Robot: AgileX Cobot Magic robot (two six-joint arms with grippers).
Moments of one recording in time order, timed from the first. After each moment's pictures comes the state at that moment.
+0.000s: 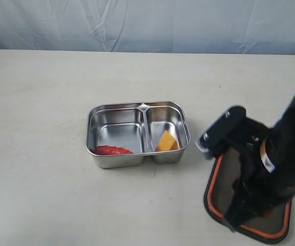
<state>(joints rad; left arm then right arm) -0.06 0.00 0.00 0.00 0.30 -0.04 0.92 1.32 -0.74 -0.18 0.99 0.13</state>
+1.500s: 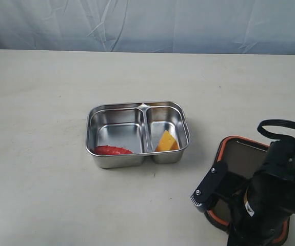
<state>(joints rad) -0.06 0.00 0.00 0.00 0.30 -0.04 0.92 1.57 -0.49 -0.13 0.62 0.00</state>
